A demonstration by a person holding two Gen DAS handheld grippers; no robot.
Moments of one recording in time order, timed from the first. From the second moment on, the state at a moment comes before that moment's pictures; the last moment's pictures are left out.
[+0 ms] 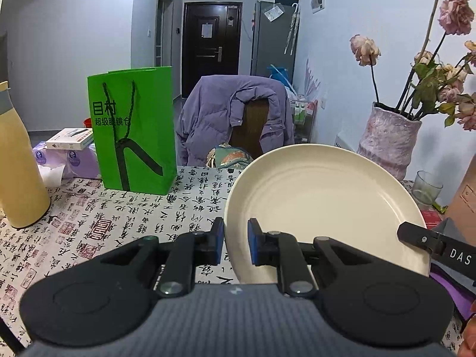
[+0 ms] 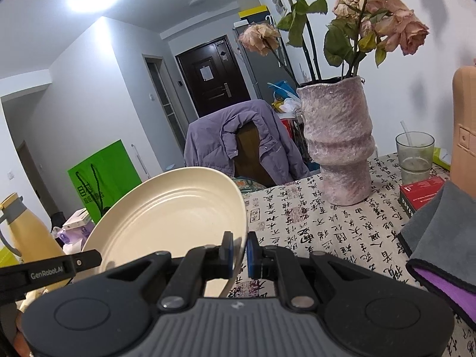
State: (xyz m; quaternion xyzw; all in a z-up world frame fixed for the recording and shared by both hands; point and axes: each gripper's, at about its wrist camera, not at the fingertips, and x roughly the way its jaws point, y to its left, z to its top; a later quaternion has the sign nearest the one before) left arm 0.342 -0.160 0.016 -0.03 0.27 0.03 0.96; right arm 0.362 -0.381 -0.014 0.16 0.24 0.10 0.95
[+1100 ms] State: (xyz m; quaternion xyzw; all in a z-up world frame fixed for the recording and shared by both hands) left arm 0.253 -0.139 0.039 -0.05 0.24 0.01 0.97; right arm 0.269 -0.365 0.014 0.15 0.22 0.09 0.96
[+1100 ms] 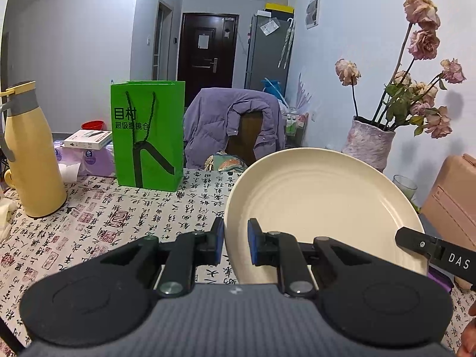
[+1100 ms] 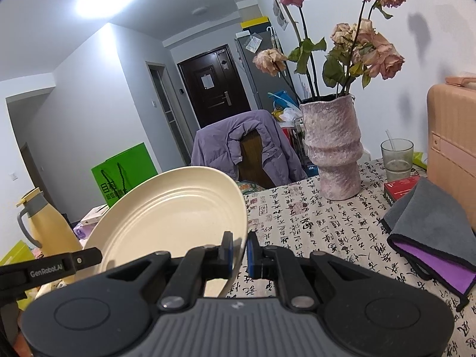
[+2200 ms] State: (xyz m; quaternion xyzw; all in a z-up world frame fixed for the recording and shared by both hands) left arm 0.170 -0.097 0.049 -0.07 0.22 0.00 0.97; right arm 0.186 -0.324 0.024 0.14 0.21 0.10 0.96
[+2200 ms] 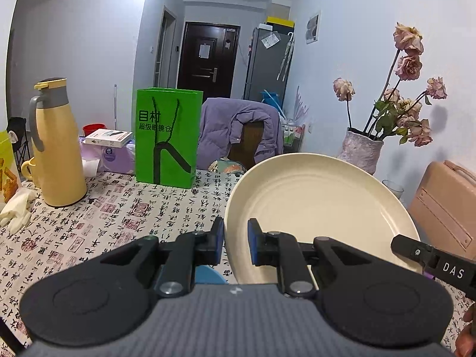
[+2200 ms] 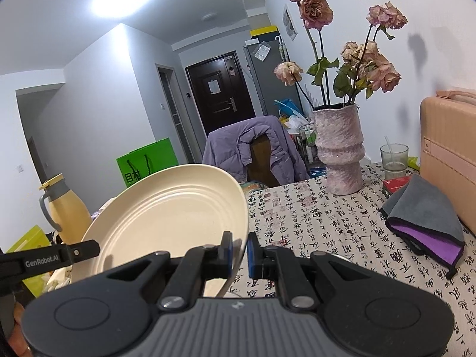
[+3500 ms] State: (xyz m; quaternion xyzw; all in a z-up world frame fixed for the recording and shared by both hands) left arm 0.092 -0.047 0.023 -0.10 0.20 -0.01 0.97; right arm 0.118 -0.284 0.000 0.13 0.21 0.12 0.96
